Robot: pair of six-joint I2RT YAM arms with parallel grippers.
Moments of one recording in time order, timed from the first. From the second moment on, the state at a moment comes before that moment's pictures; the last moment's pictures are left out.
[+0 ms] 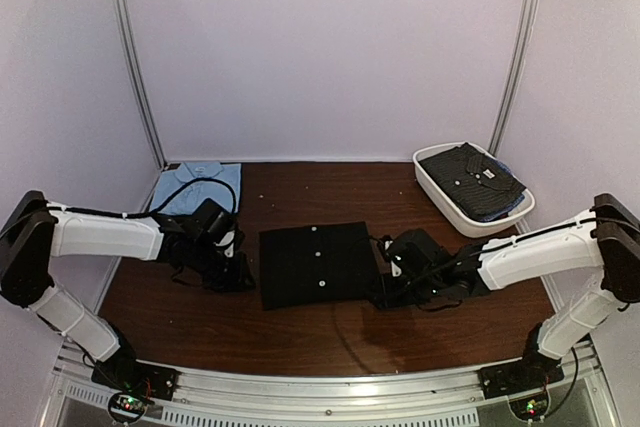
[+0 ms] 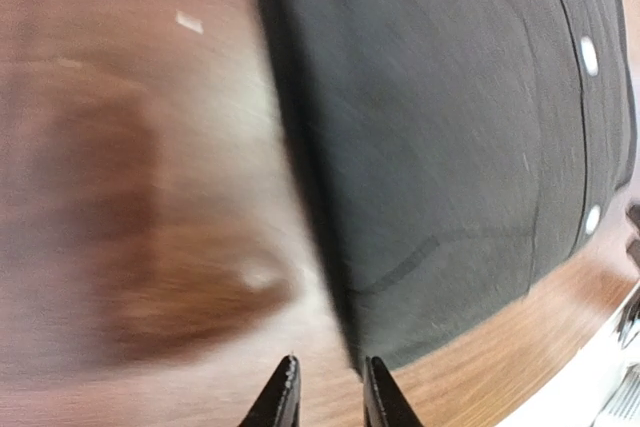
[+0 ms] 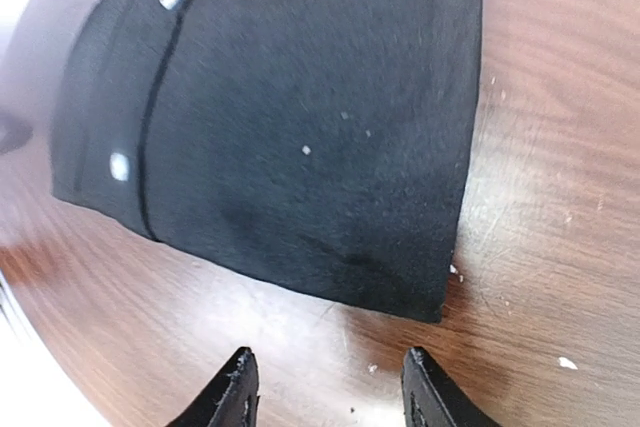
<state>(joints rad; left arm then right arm) -0.71 1.49 0.76 -0.36 0.20 -0.71 0.97 1.52 0.71 -0.10 0.07 0.73</state>
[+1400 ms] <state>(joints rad) -0.55 1.78 0.88 -0.15 0.42 -0.72 0.86 1.24 0.66 -0.11 0.19 0.67</state>
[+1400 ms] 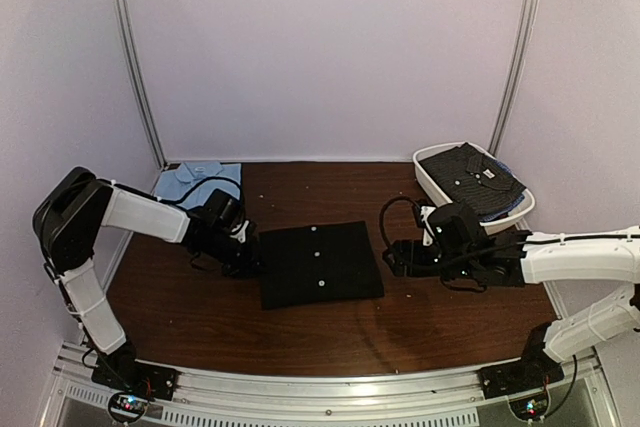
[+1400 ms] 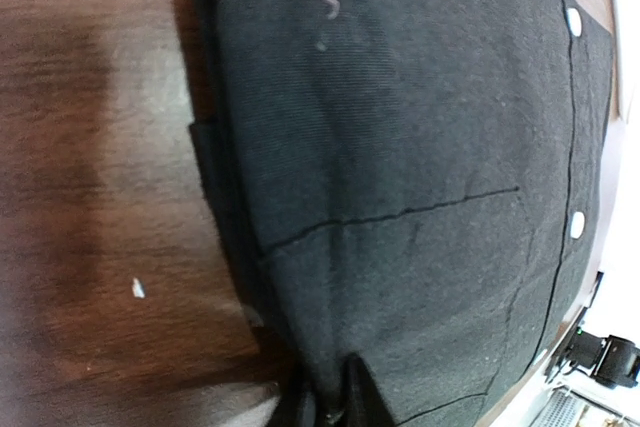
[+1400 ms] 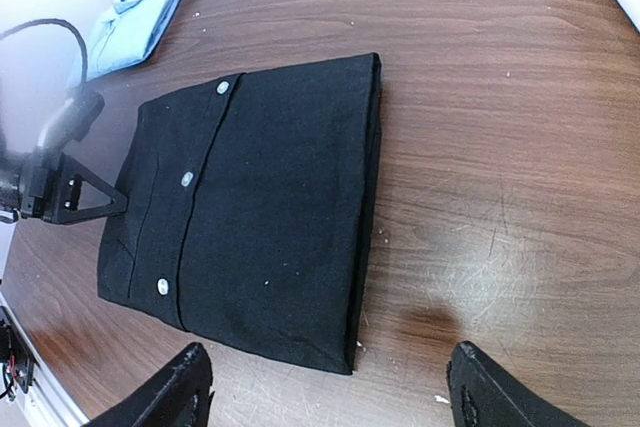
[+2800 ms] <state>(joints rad) -0.37 1.56 1.30 -0.85 0.41 -0.27 0.90 2.07 1.35 -0.01 0.00 0.56</state>
